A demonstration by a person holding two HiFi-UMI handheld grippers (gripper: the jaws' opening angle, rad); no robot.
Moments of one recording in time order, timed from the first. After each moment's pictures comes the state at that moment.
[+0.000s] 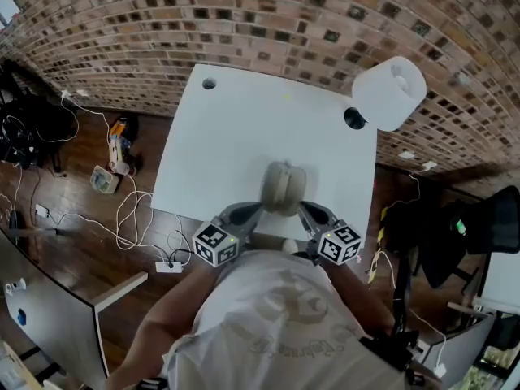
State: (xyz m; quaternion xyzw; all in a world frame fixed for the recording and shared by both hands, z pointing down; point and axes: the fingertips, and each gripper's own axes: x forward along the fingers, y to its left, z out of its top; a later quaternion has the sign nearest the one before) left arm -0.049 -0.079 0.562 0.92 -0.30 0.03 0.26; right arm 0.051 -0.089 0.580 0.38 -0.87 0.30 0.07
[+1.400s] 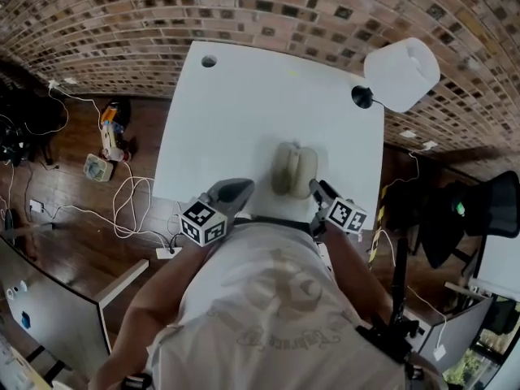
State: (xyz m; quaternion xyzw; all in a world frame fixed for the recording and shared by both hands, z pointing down) left arm -0.101 -0.099 0.576 0.93 -0.27 0.05 0.26; right arm 0.101 -0.110 0.676 0.53 -0.71 0.47 0.03
